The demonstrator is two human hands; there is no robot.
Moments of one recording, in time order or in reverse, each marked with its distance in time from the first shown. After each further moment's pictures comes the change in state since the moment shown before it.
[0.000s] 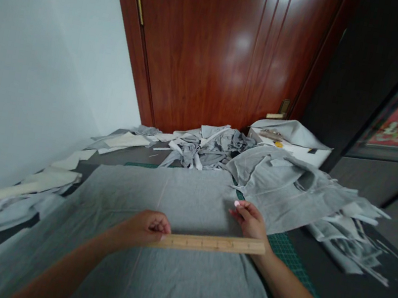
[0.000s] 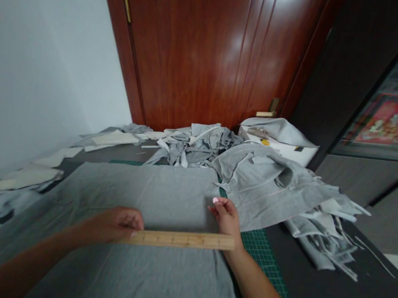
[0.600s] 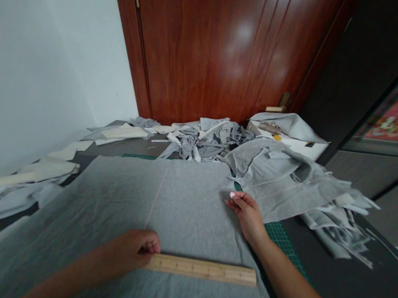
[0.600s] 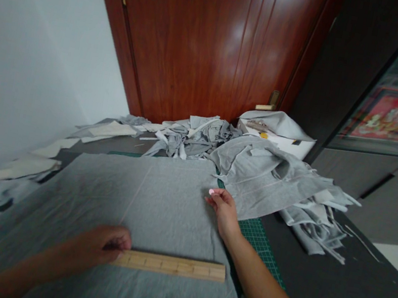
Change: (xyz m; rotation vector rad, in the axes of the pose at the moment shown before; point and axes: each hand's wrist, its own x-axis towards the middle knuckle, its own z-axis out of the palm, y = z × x) left_hand -0.043 -0.011 0.035 0.282 0.011 -0.042; right_hand -0.001 -0.005 -0.003 -0.092 -0.094 -0.003
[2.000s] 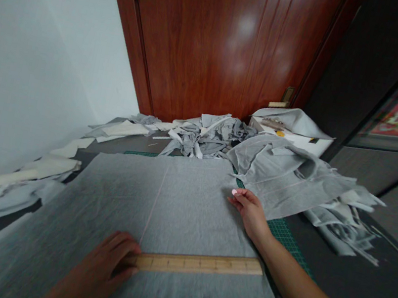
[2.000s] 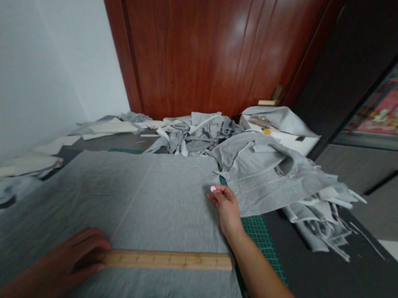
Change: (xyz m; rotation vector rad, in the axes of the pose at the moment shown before) left_hand -0.043 -0.040 0.021 0.190 0.315 0.023; right_hand -0.001 -0.001 0.000 -0.005 -0.012 0.015
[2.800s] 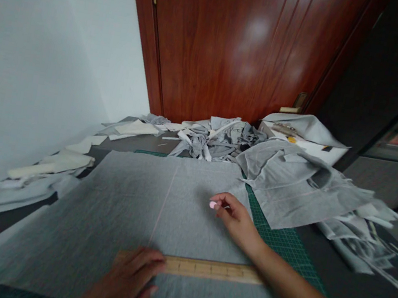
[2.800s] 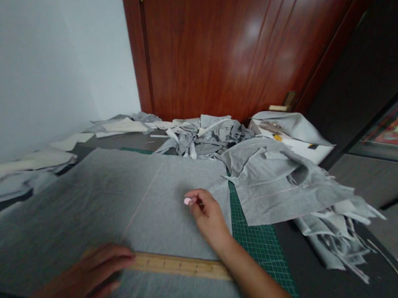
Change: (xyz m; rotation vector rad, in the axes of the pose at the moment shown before) left_hand -0.018 0.029 0.016 0.144 0.153 0.330; right_hand -0.033 -0.011 0.053 -0.603 -0.459 -0.262
